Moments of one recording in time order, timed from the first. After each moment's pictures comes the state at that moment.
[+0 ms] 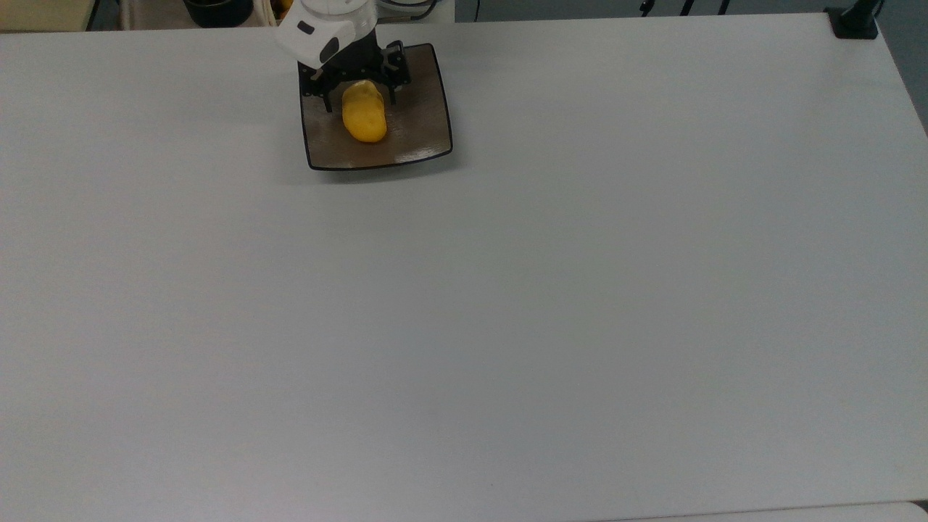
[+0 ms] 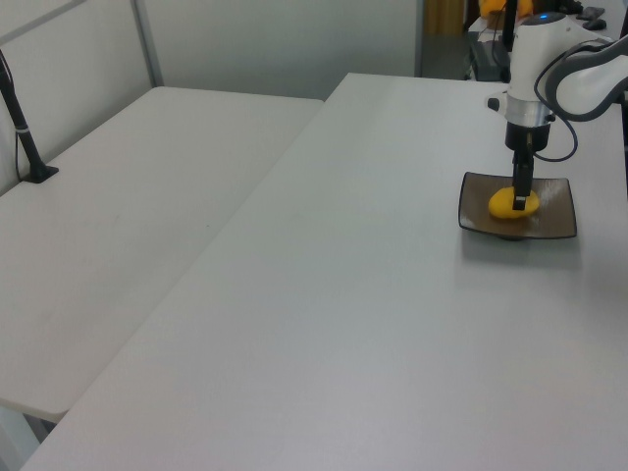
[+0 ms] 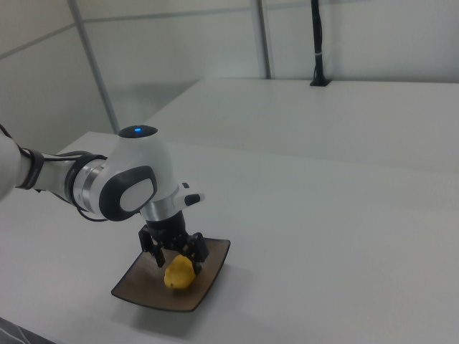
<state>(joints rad) -0.03 -0.13 0.00 -2.44 0.00 2.30 -0.26</state>
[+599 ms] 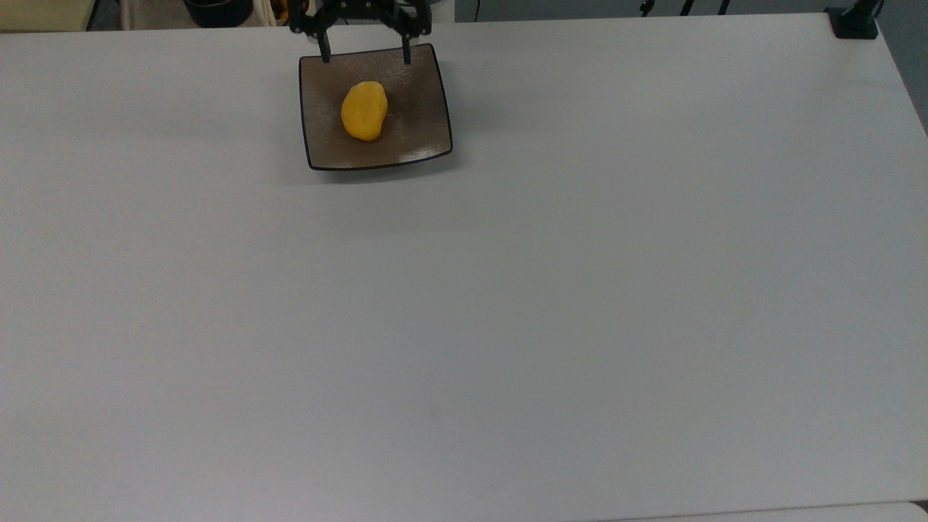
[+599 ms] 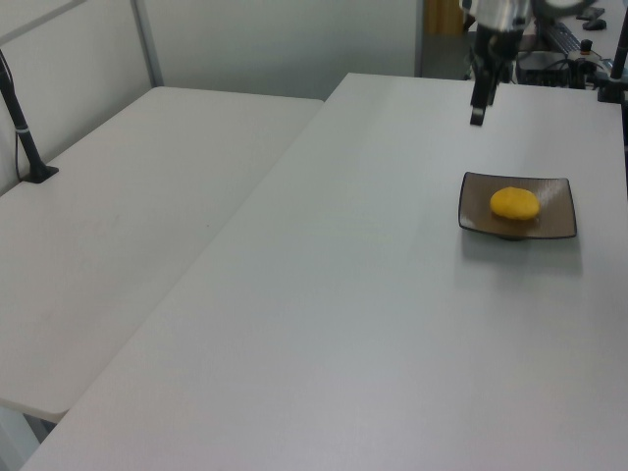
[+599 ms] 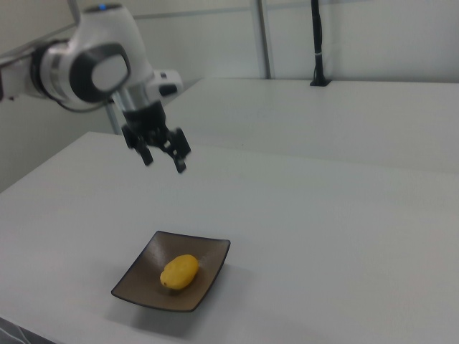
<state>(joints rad) 0.01 -0.14 0.05 -1.93 0.00 1.90 -0.01</state>
